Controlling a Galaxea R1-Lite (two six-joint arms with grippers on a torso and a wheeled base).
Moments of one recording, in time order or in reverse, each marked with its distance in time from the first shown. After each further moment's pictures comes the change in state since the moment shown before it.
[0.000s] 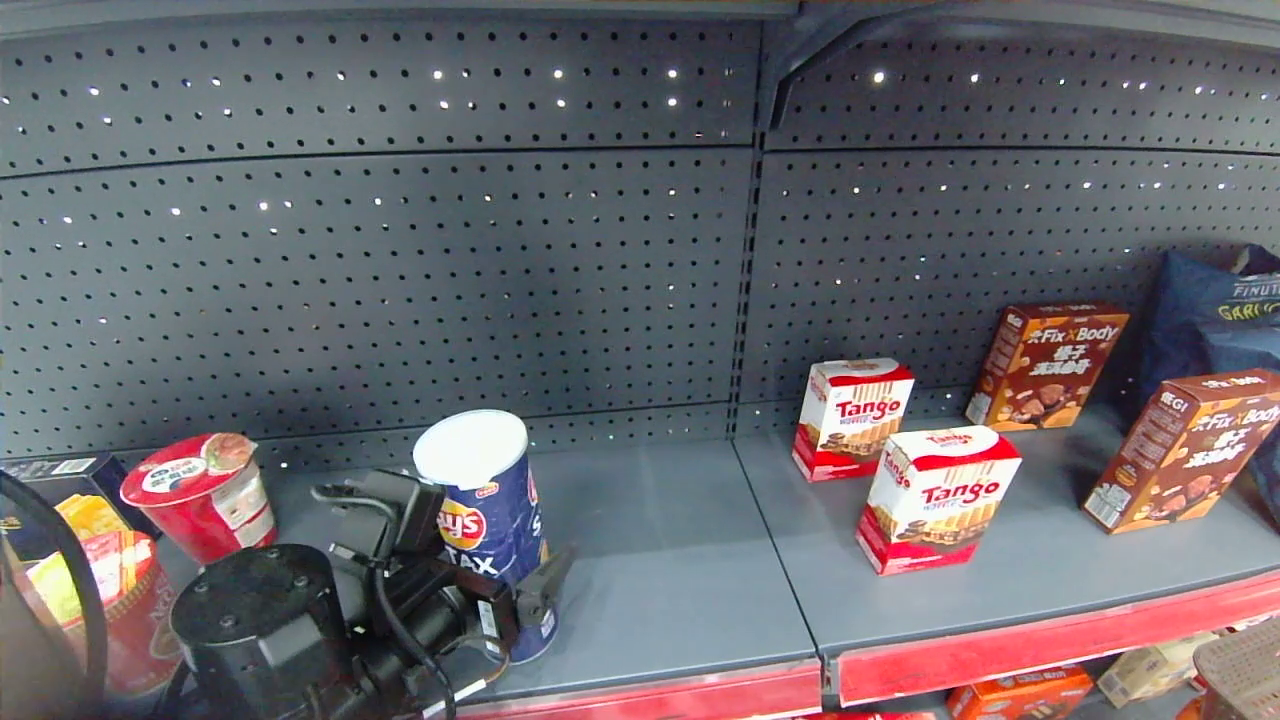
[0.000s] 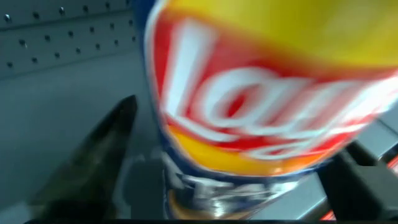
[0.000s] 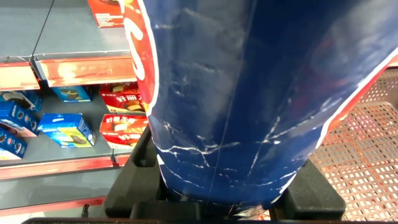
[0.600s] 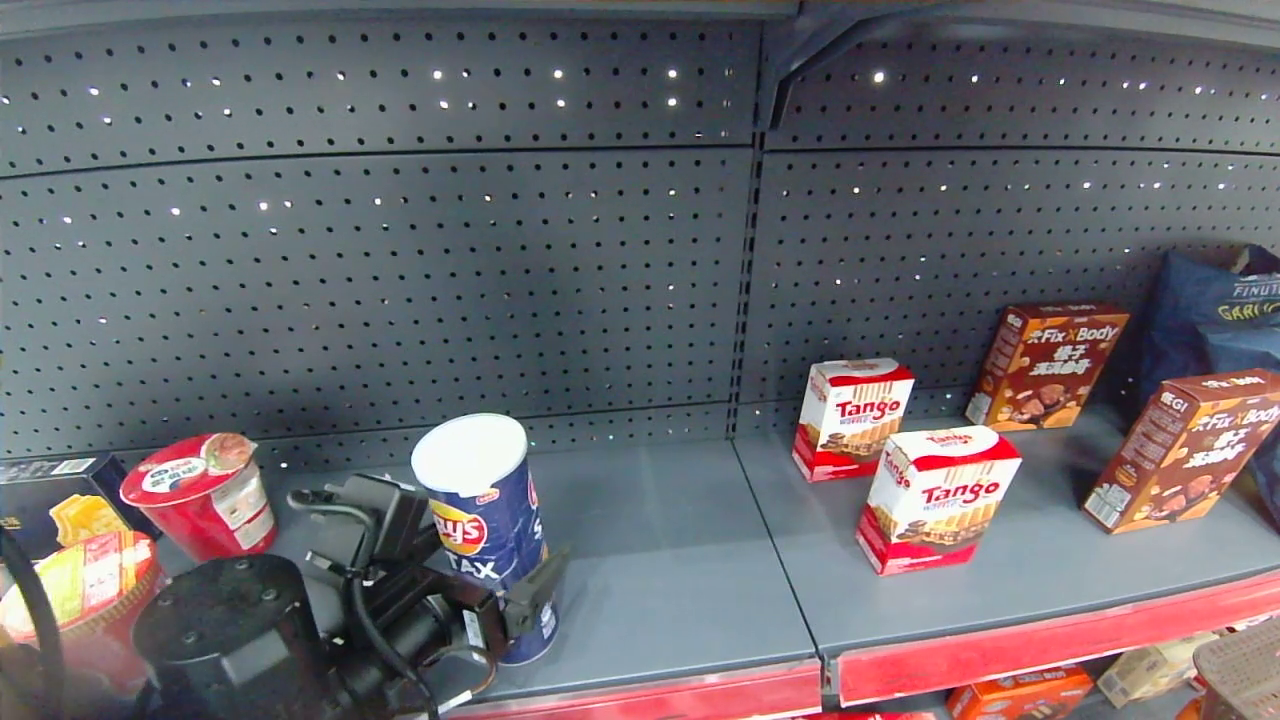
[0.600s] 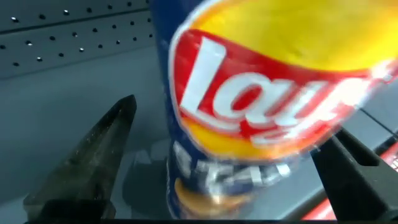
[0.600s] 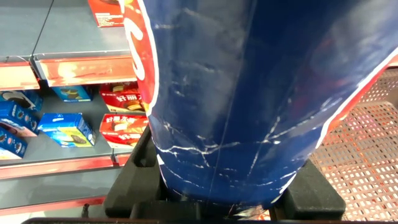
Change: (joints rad) left arm -0.004 -0.048 0.037 0.000 -0.004 0.001; right arm 0.000 0.002 0.000 -0.001 0.000 0.000
